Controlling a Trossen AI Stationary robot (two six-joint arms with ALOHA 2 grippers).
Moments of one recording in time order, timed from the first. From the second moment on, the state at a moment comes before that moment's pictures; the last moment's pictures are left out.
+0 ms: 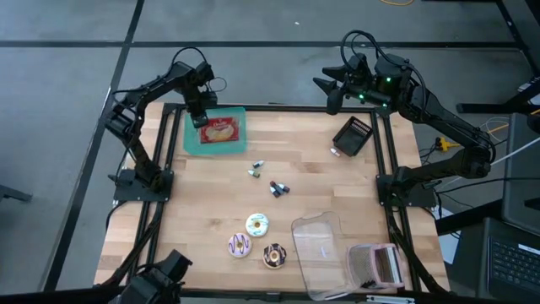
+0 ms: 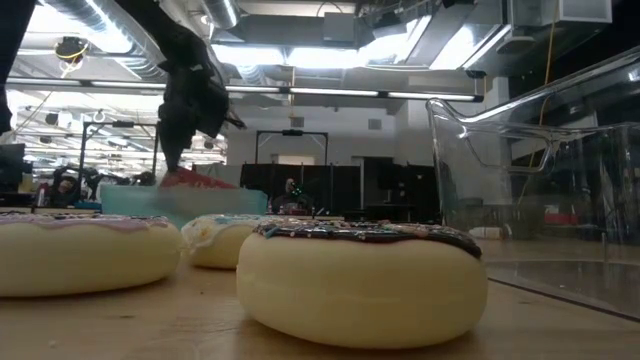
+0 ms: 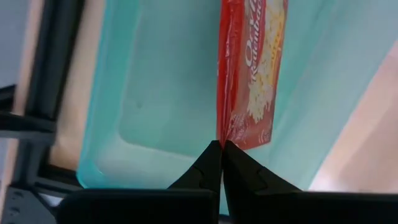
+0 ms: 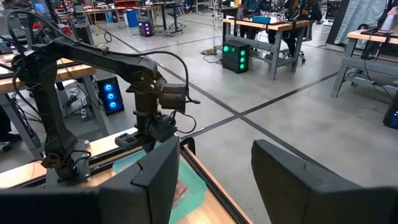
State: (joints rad) left arm 1.06 1.71 1.36 -1.27 0.09 0.63; right arm -0.42 1.23 1.51 -0.45 0.09 0.07
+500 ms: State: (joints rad) left arm 1.06 1.71 1.36 -1.24 0.09 0.57; right arm -0.42 1.23 1.51 -0.45 0.09 0.06
